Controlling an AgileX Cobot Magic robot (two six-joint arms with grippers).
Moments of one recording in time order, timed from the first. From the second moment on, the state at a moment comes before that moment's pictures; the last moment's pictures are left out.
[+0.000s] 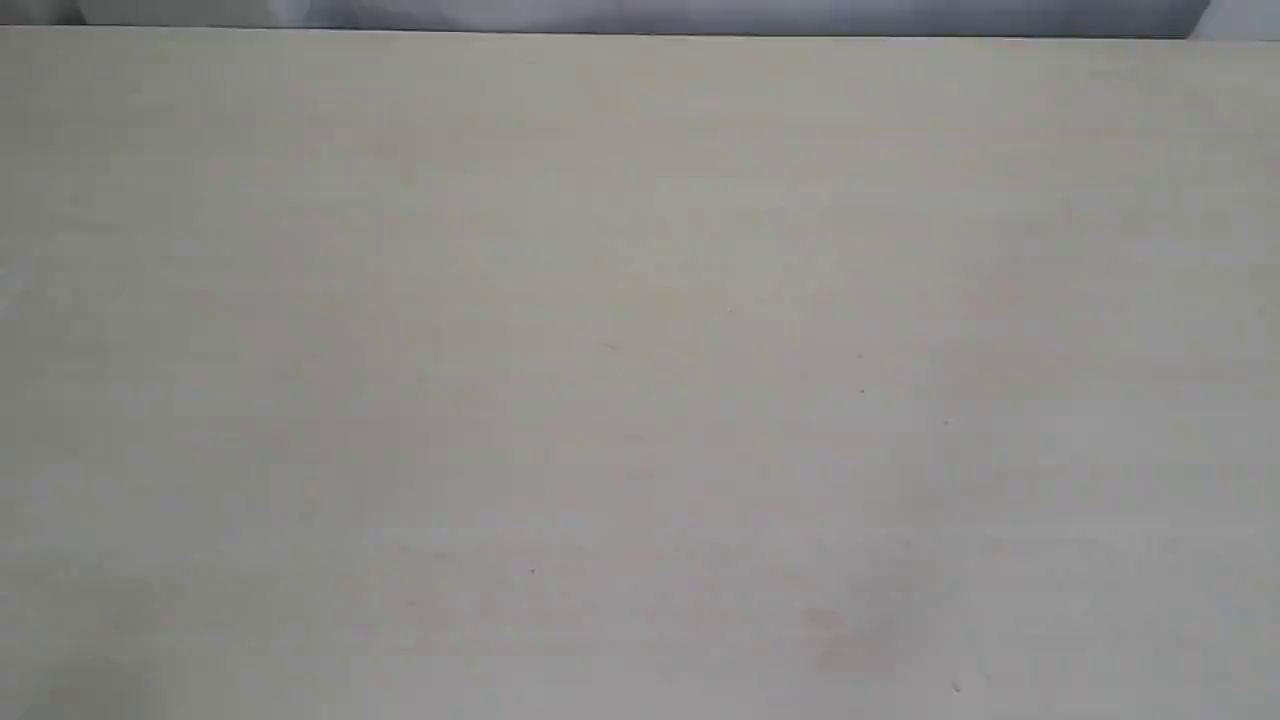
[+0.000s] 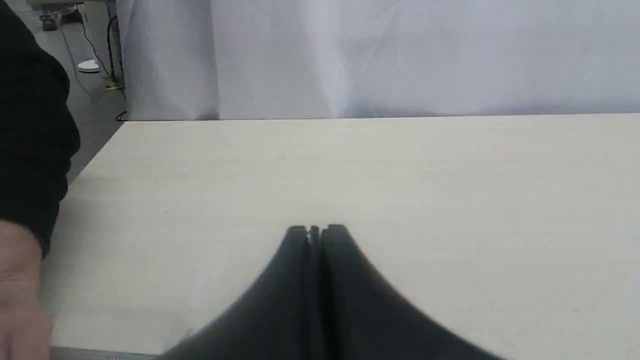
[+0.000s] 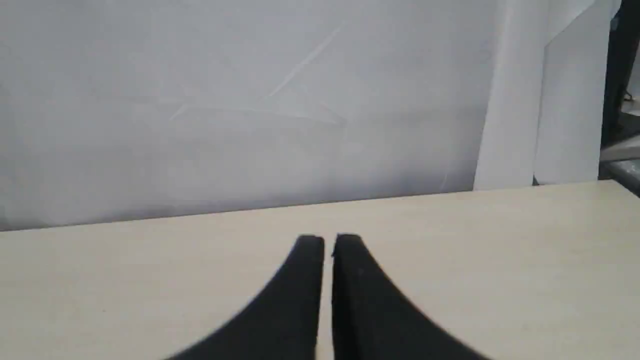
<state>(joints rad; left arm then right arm) 0.02 0.00 0.00 0.07 0.26 -0.07 -0.08 0.21 -0.30 -0.01 0.29 0.12</state>
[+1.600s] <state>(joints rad) 0.02 0.00 0.00 0.07 0.26 -0.07 -0.05 0.01 -0.07 -0.01 0.40 0.00</state>
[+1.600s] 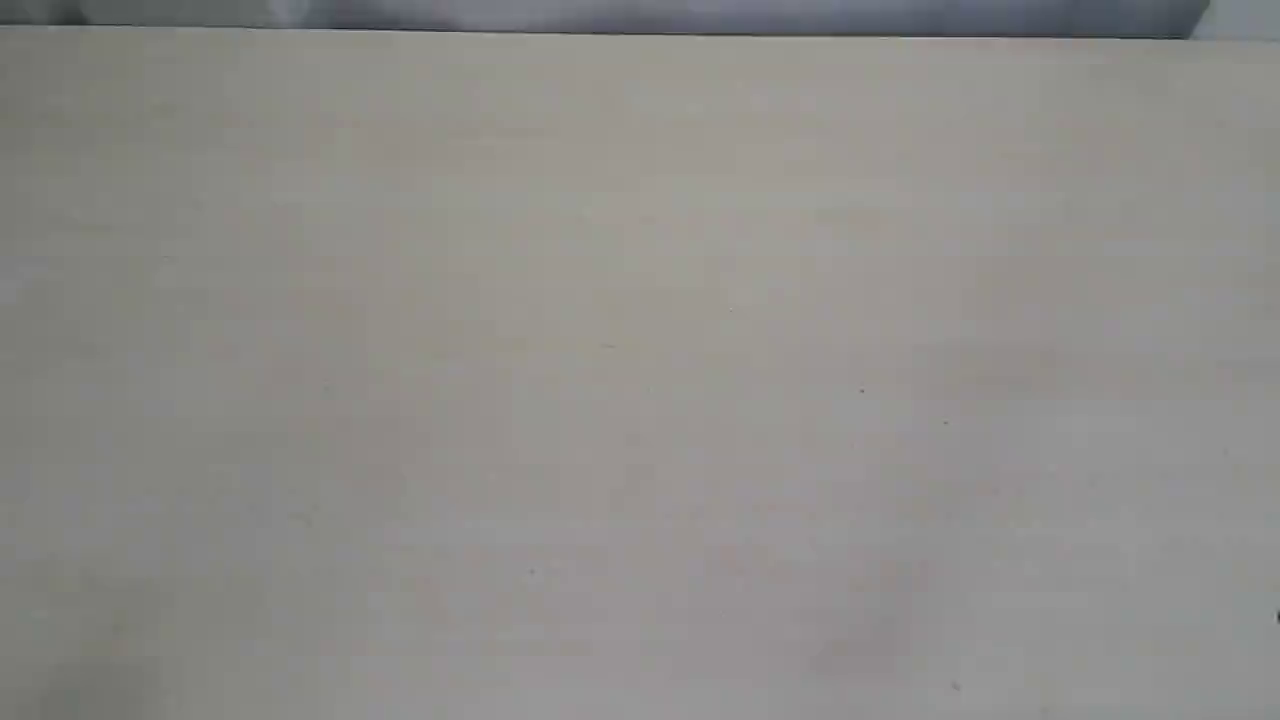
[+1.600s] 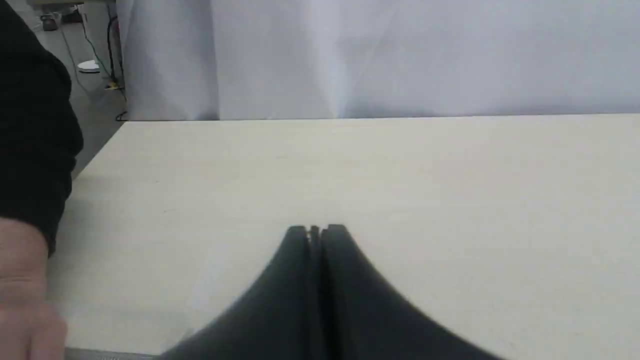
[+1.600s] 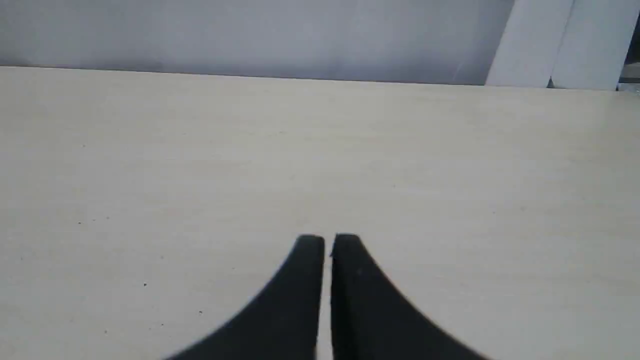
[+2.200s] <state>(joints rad) 0.02 0.00 0.00 0.07 0.26 -0.07 -0.05 0.01 0.00 -0.01 0.37 -0.01</state>
